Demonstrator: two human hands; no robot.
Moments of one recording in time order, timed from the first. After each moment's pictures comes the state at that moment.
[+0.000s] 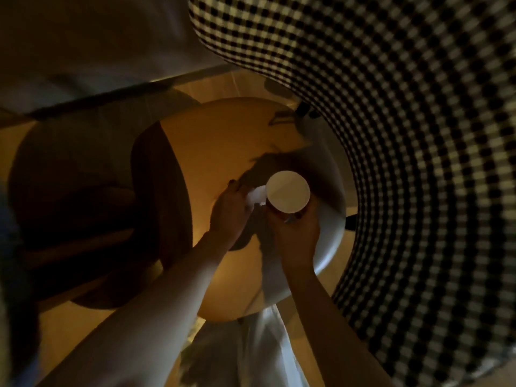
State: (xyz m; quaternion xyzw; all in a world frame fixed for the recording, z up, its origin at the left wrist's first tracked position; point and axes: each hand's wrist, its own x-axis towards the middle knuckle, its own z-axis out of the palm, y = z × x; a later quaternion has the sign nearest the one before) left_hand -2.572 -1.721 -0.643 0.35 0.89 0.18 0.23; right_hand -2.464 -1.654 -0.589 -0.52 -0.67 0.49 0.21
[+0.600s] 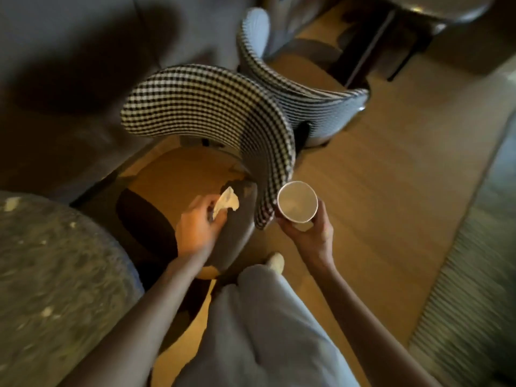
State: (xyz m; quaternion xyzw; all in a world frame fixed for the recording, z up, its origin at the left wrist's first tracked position) left_hand -2.445 -1.832 -0.317 0.50 0.79 0.31 0.18; right_hand -2.229 -1.772 -0.315 -0.59 -0.61 0.38 0.37
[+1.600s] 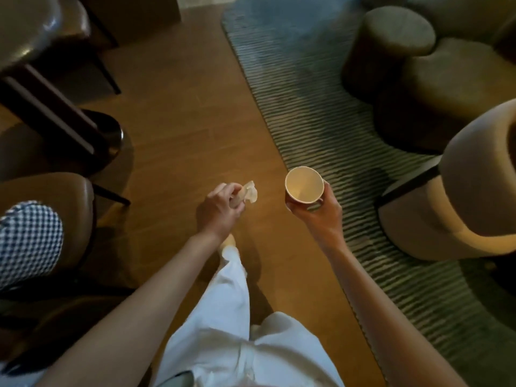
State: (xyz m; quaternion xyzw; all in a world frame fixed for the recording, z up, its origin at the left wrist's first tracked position) left_hand -1.802 -1.575 -0.289 0.86 0.41 0.14 0.28; right_hand -1.646 -1.728 -0.284 -0.80 -0.27 0.16 0.50
